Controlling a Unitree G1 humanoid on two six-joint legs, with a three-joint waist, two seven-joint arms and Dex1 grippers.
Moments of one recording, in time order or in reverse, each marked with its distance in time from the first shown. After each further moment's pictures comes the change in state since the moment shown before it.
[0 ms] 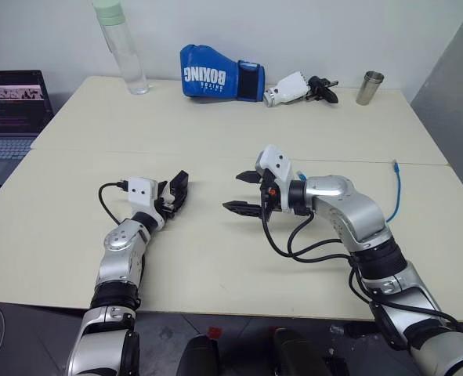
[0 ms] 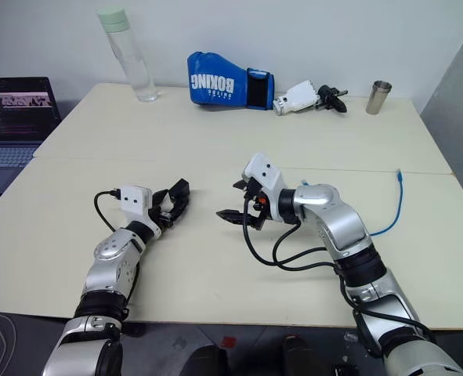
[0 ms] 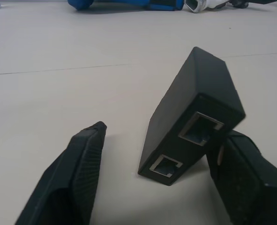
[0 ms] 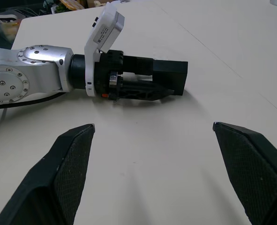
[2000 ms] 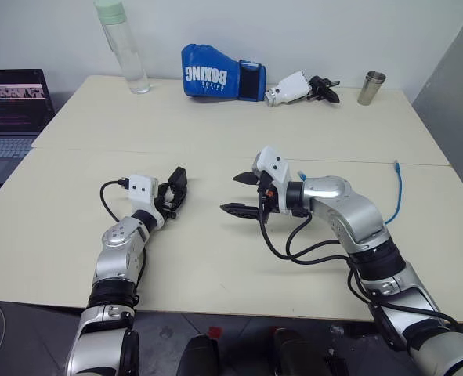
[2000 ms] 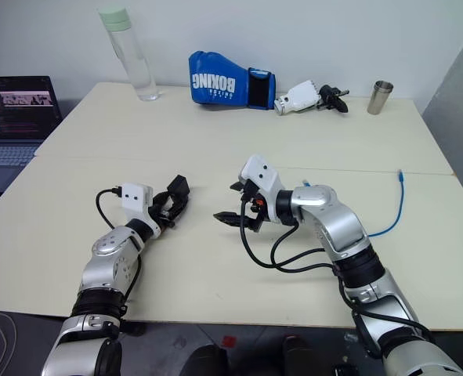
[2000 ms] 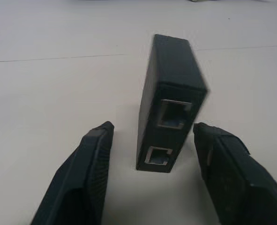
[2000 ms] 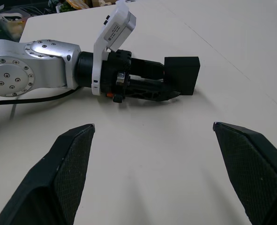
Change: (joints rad) left arm -0.012 0.005 0.016 -0.046 0.007 0.107 -0.027; right arm 0.002 0.006 0.013 -0.013 0.000 0.006 -0.002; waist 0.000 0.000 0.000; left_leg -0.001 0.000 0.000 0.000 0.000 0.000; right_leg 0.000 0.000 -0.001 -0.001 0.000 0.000
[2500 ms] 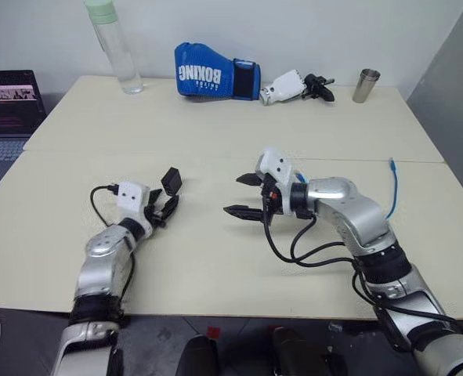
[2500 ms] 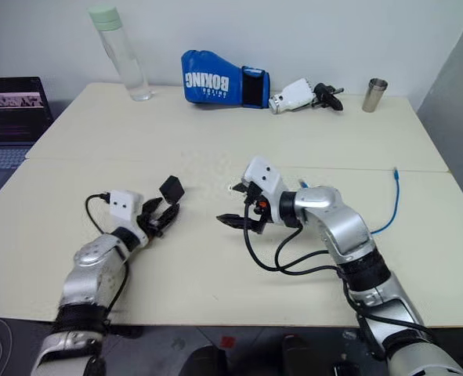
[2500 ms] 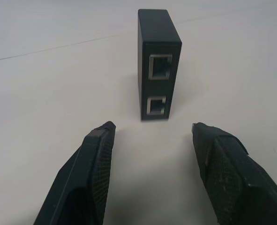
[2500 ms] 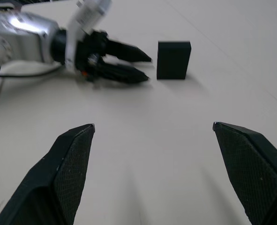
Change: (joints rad) left arm 0.245 0.183 0.020 -0.336 -0.018 0.117 -0.087; right arm 0.073 -0.120 -0.031 -0.127 0.028 0.049 0.025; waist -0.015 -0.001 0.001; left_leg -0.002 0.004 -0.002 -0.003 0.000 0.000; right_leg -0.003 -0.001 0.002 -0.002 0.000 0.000
